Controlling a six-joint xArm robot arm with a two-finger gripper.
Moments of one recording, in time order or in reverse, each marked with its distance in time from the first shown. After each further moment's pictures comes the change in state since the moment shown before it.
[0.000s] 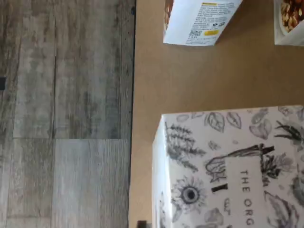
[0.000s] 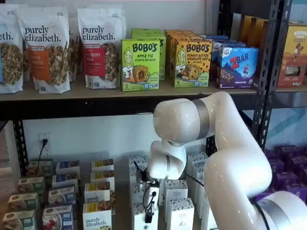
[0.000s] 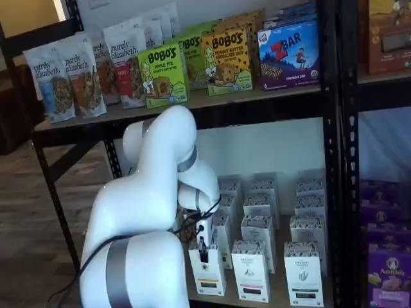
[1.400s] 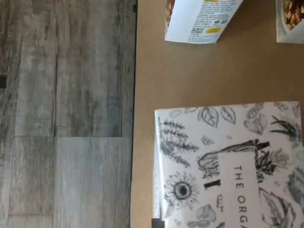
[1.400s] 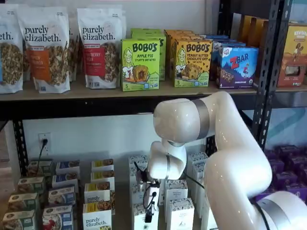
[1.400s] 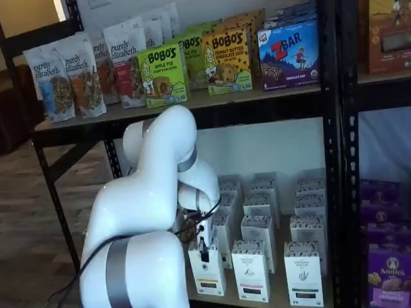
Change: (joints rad) arm -0.001 -0.001 0.003 -0.006 0.001 0.004
